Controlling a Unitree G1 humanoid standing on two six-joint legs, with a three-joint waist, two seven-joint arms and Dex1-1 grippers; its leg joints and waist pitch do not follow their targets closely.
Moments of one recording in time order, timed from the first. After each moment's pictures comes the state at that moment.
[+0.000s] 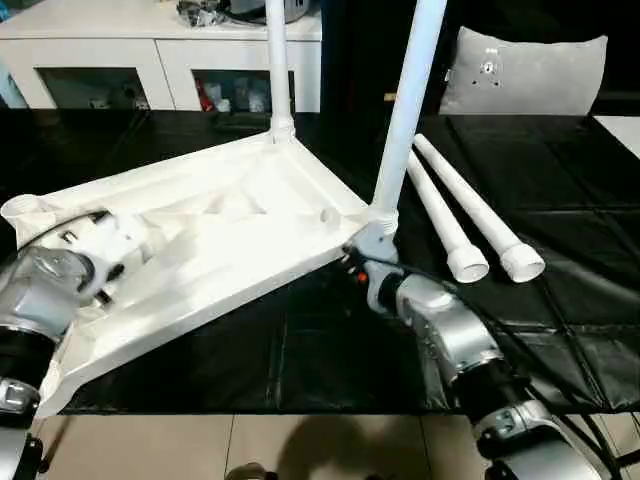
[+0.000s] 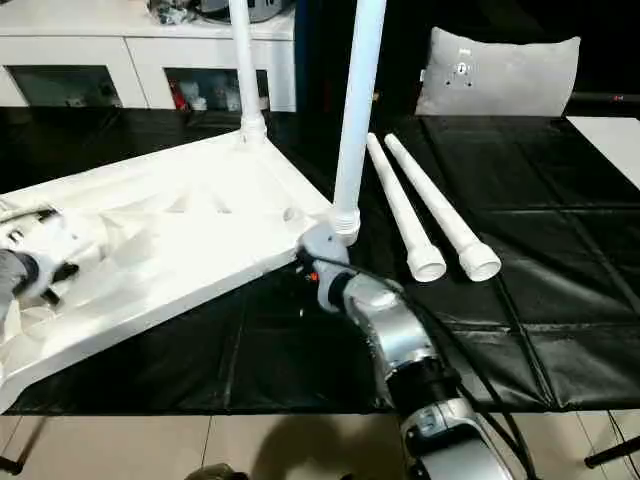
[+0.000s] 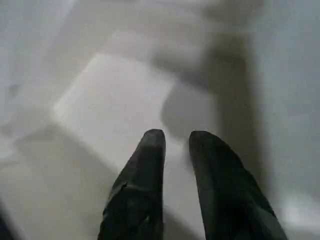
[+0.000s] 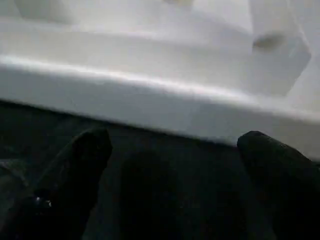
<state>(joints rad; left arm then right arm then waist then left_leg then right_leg) -0.56 0.73 -0.19 0.61 0.29 0.46 -0.67 -0.53 -0.07 0.20 0.60 0.00 0.25 0.53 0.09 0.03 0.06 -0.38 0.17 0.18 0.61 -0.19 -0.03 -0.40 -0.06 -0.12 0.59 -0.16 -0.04</state>
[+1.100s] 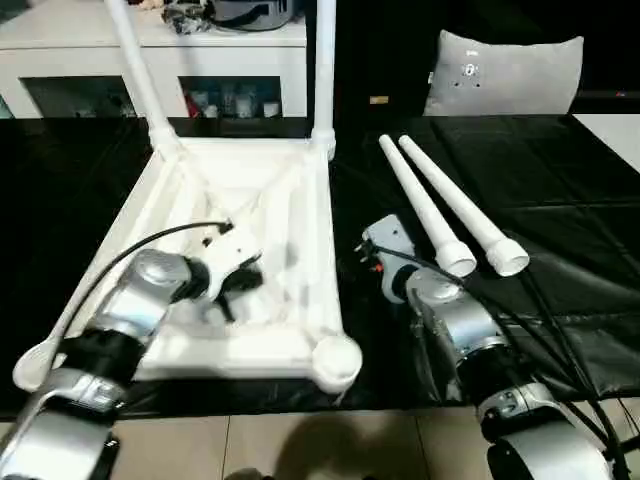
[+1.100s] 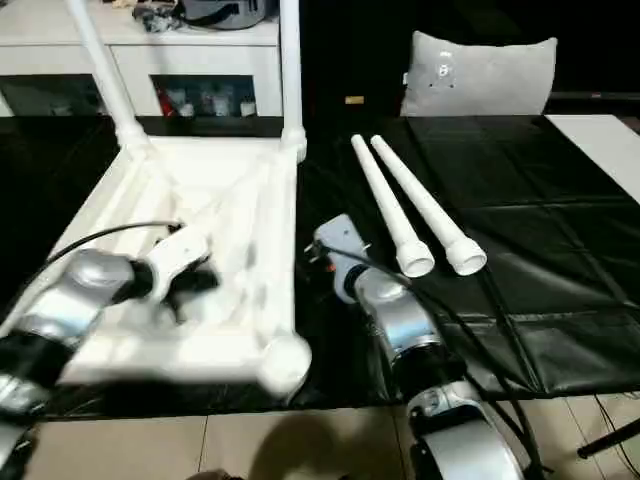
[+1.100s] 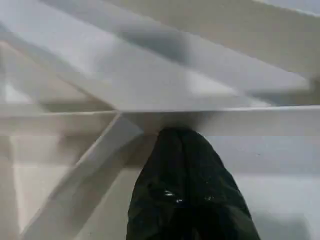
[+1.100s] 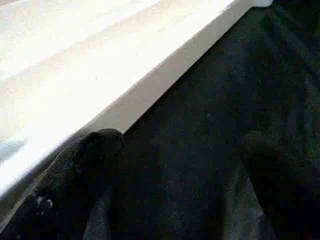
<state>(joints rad) -0.63 0.43 -0.25 0.67 0.13 0.22 -0.76 -0.60 -0.10 0.14 0.69 -0.05 0.20 0.41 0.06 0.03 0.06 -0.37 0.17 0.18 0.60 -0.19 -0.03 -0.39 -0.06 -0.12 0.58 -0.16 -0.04</state>
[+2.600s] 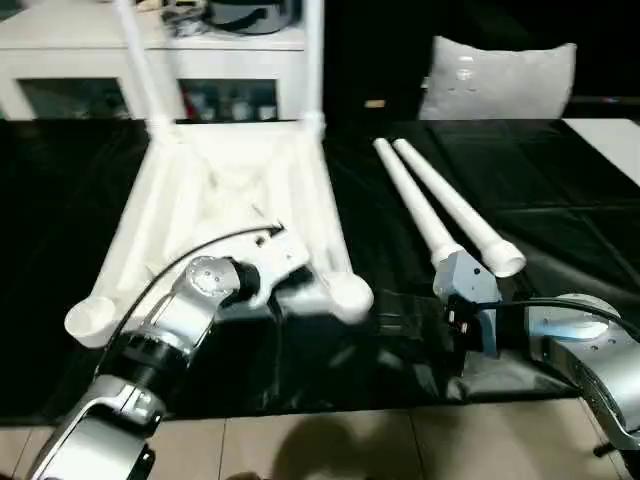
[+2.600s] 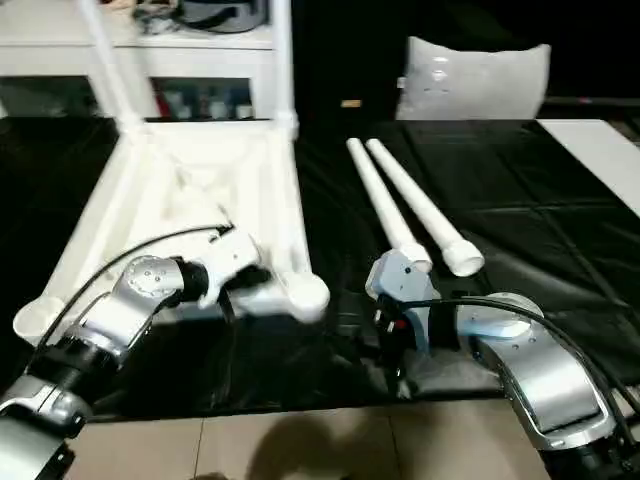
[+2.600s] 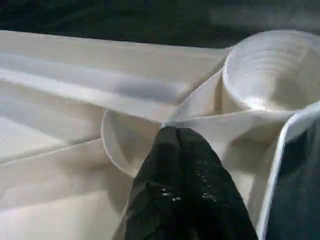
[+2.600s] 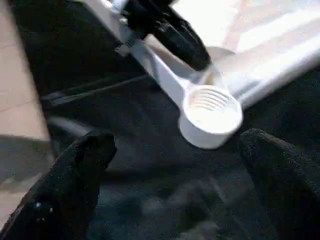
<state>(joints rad) -0.58 0.31 -0.27 0.53 0.07 0.17 -0.71 -0.19 -0.59 0.14 -0.29 0.24 0.58 0.91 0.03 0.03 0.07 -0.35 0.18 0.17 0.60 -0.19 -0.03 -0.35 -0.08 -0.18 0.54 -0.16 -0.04</state>
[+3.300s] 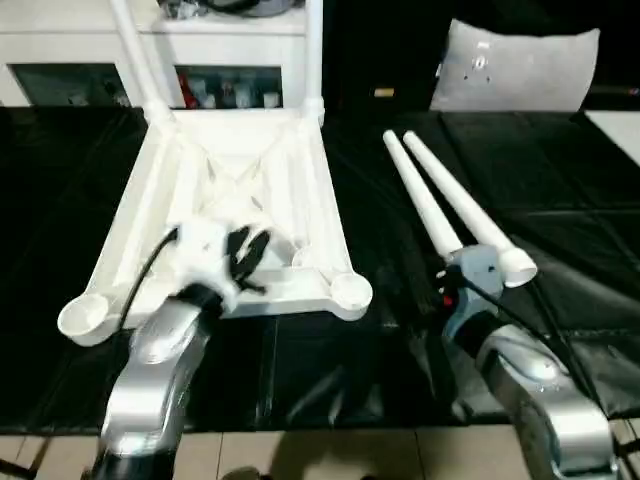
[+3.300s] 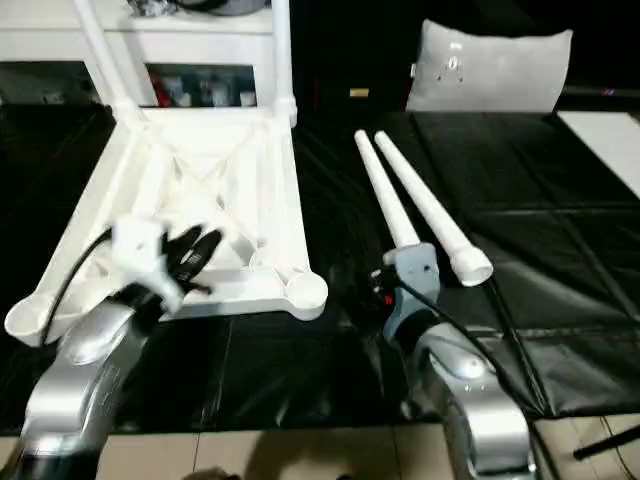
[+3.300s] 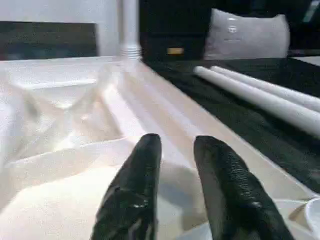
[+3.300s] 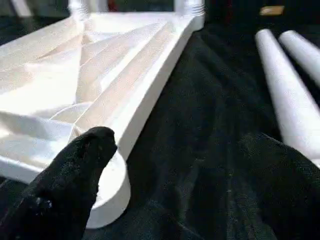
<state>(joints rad) -0.11 0.11 0.05 -0.16 -0.12 0.34 -0.31 -0.02 -0.15 0.02 -0.32 0.18 0.54 0.31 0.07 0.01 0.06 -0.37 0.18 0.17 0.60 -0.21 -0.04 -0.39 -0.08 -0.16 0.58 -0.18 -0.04</state>
